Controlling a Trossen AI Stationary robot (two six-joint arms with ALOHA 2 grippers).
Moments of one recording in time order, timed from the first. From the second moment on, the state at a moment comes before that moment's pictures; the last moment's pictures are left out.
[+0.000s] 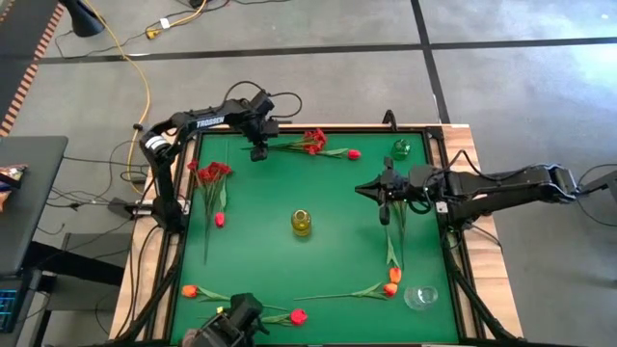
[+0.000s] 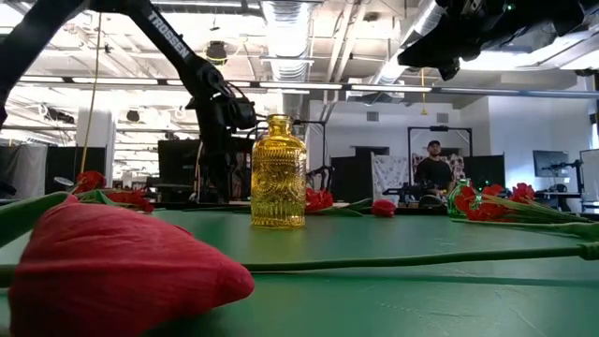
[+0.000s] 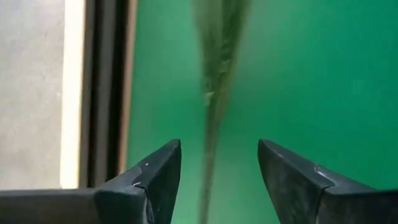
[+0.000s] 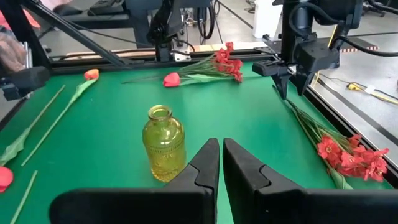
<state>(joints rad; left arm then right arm) 0.86 1.93 1.34 -0.69 0.10 0.73 -0.01 0.89 0.59 0.02 0.15 0.05</state>
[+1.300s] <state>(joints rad) 0.89 1.98 1.33 -0.73 0.12 0.63 -0.01 0.89 0.59 0.01 0.15 0.00</state>
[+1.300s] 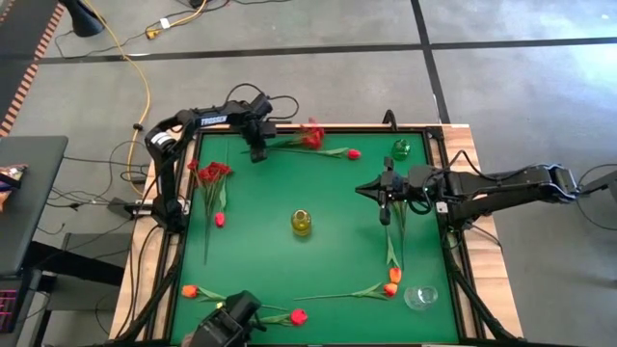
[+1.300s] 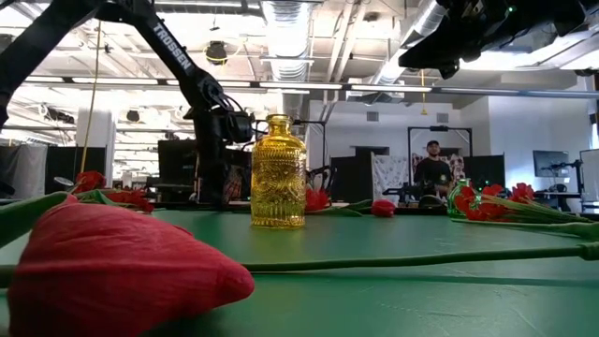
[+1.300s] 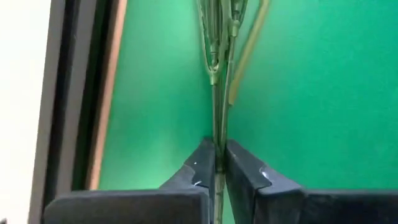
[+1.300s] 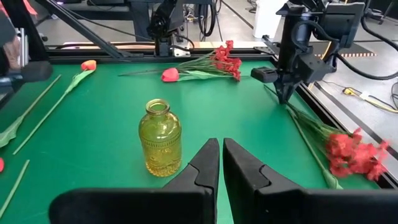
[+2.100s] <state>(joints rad) 0.78 1.57 1.34 -0.63 0.80 0.35 -0.01 0.89 0.59 0.01 0.15 0.00</state>
